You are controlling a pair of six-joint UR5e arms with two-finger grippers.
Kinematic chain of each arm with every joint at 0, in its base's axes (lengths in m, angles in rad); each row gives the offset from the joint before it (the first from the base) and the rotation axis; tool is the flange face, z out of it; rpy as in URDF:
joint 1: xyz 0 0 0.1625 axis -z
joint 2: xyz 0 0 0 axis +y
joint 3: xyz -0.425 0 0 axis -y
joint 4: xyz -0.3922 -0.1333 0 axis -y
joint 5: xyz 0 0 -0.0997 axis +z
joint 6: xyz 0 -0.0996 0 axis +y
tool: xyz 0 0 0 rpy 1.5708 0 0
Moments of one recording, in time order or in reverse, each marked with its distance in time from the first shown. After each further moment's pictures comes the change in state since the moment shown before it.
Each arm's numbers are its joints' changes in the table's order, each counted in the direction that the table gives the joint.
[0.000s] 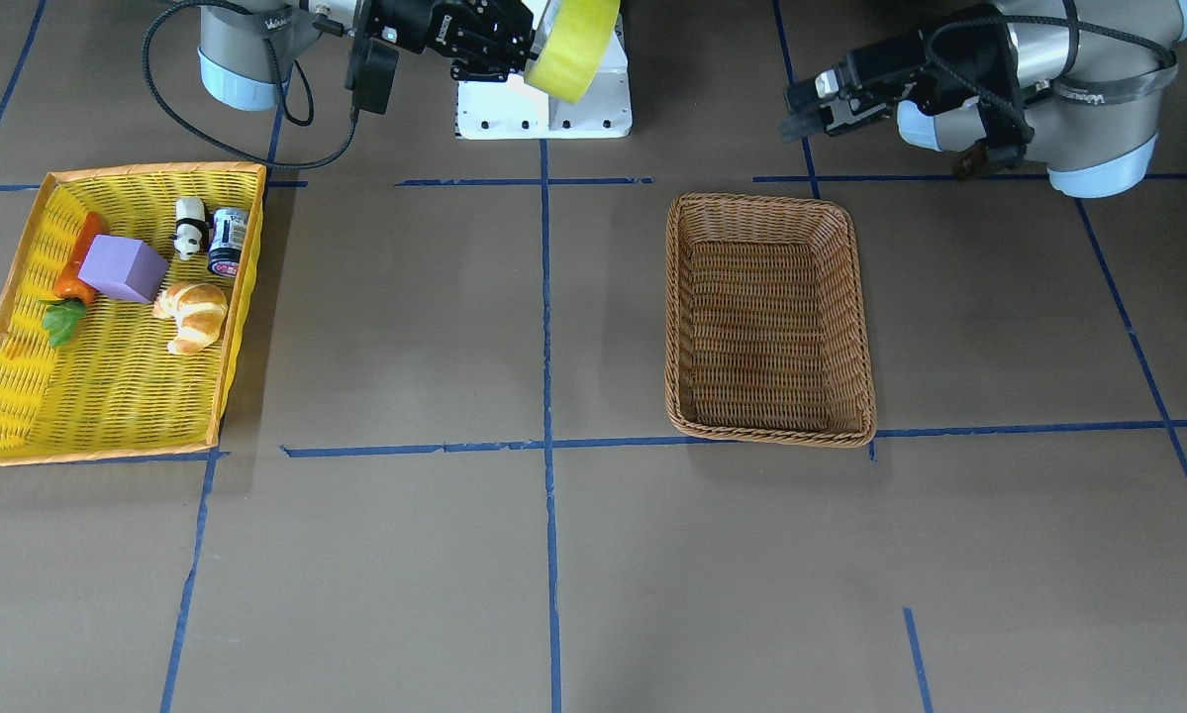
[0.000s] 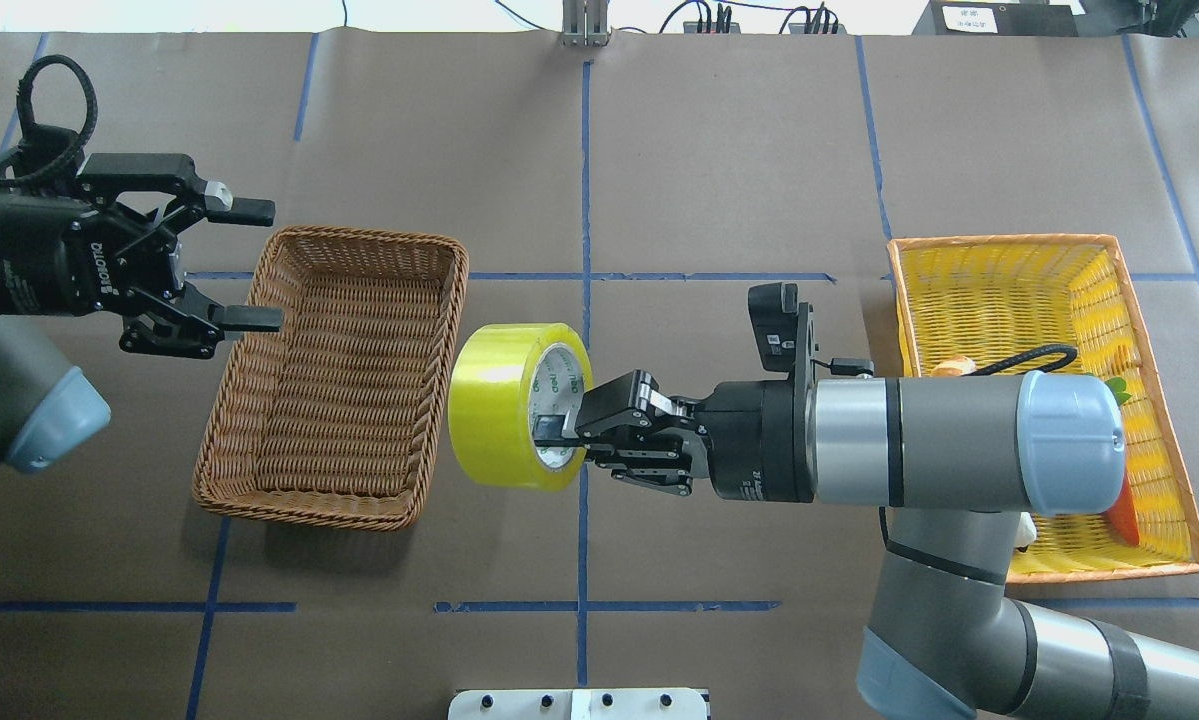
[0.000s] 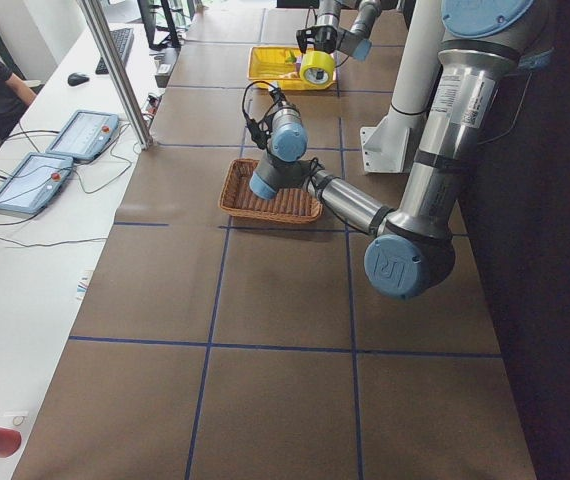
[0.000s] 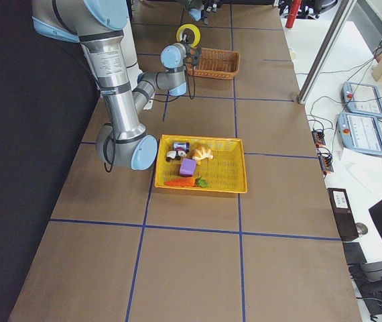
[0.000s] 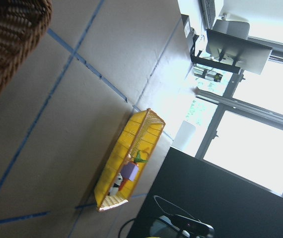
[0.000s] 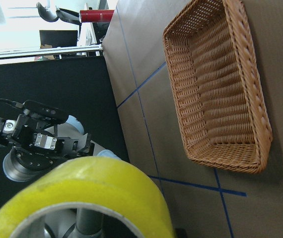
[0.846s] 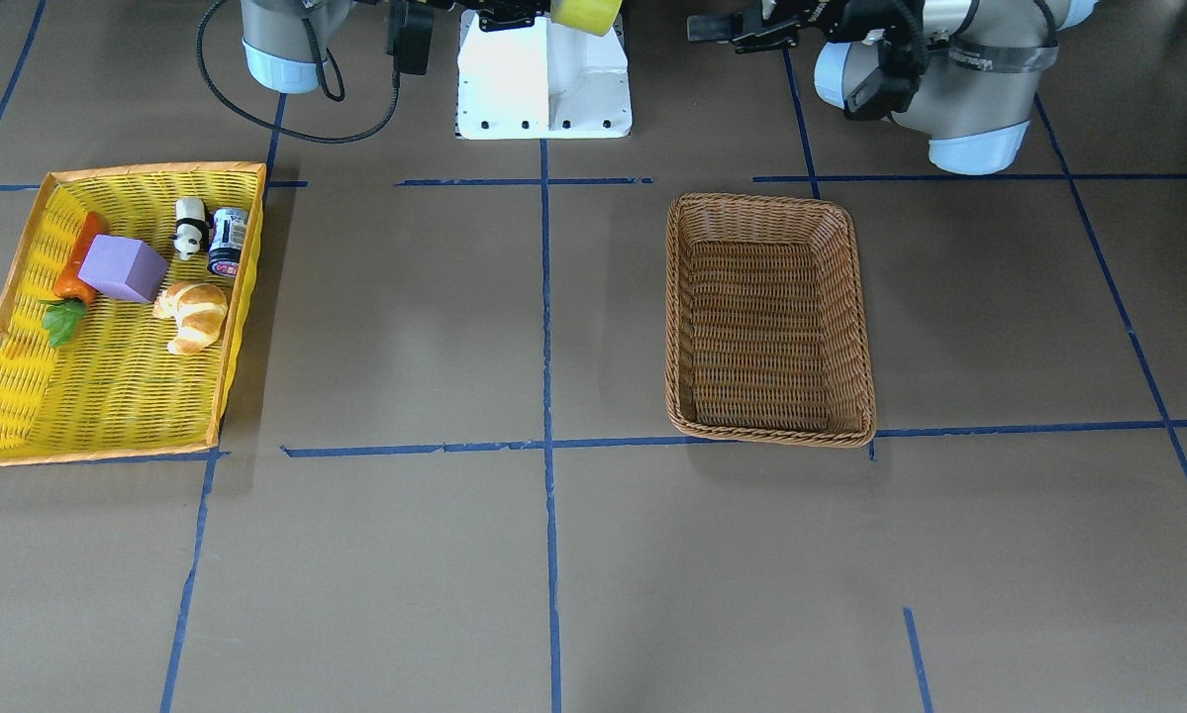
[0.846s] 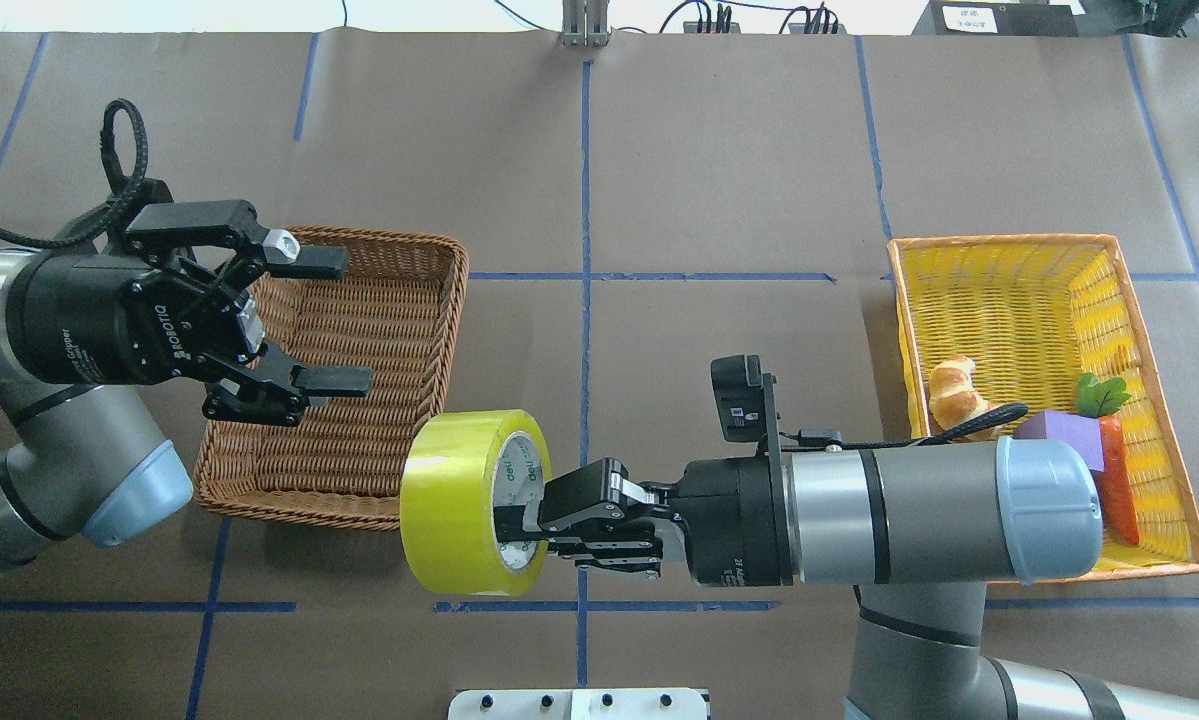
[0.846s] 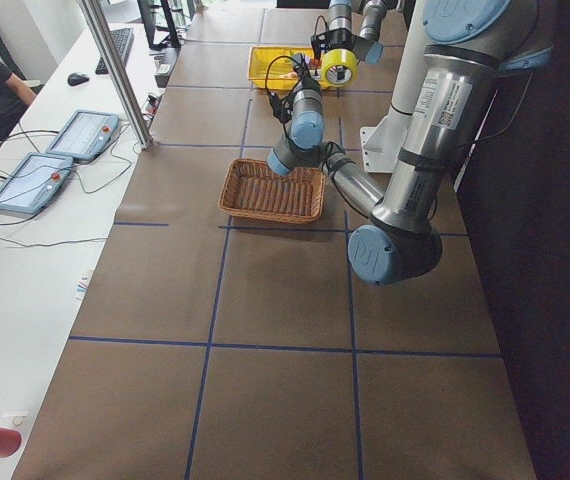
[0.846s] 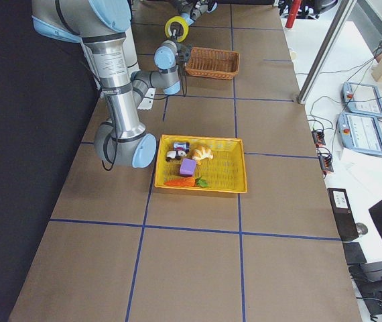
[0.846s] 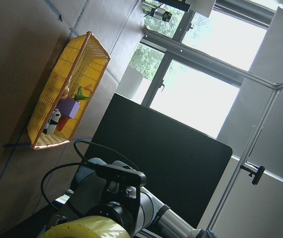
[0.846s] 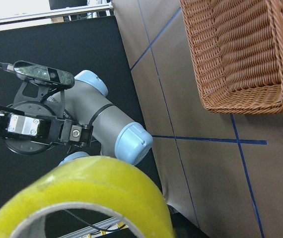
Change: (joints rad) left arm -0.160 0.072 -0.058 -0.055 -0.126 0.021; right arm 0.095 -0.015 0.004 0.064 0.000 -0.008
